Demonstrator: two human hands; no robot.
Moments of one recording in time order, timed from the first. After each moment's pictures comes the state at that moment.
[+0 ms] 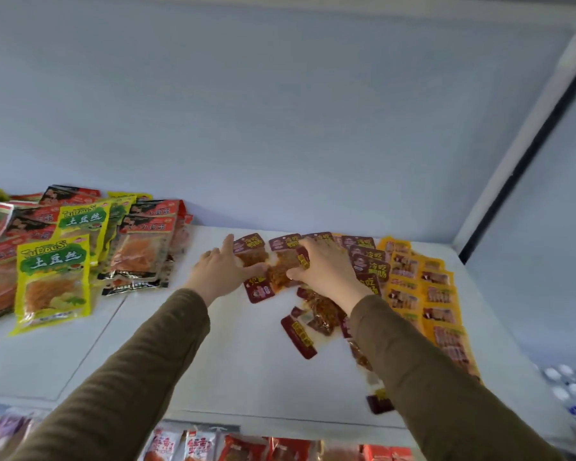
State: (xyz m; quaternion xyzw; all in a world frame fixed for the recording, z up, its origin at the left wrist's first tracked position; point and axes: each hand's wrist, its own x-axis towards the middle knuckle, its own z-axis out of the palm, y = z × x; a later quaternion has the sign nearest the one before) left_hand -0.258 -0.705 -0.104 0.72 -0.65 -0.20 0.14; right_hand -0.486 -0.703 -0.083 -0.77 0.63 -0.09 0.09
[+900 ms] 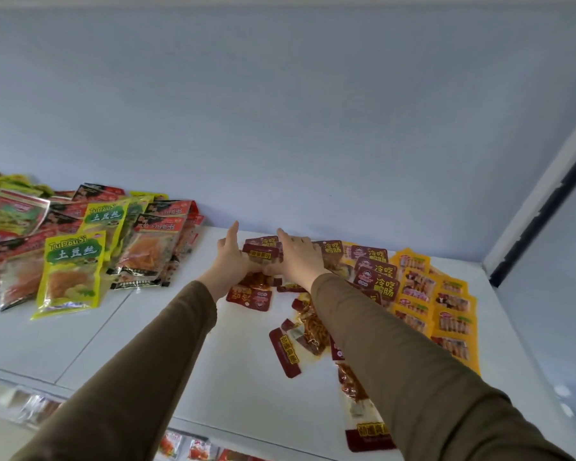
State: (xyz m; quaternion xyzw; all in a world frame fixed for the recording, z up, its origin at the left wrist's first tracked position) left_hand -0.293 -0.736 -0.106 0.71 -0.50 -0.35 0.36; right_hand -0.452 -0.782 -0.115 -0.82 0.55 -0.09 0.13
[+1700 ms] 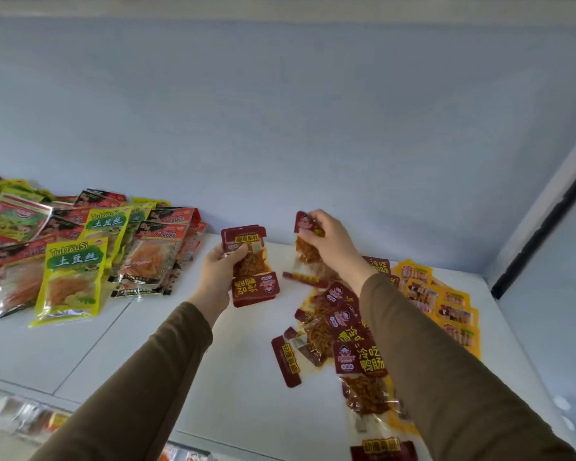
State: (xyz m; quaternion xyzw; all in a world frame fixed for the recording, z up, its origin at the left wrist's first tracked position) left_hand -0.283 -0.720 -0.106 0.56 -0.27 -0.51 0.60; right_hand -0.500 -0.792 -0.065 -0.70 0.46 -0.39 0.38
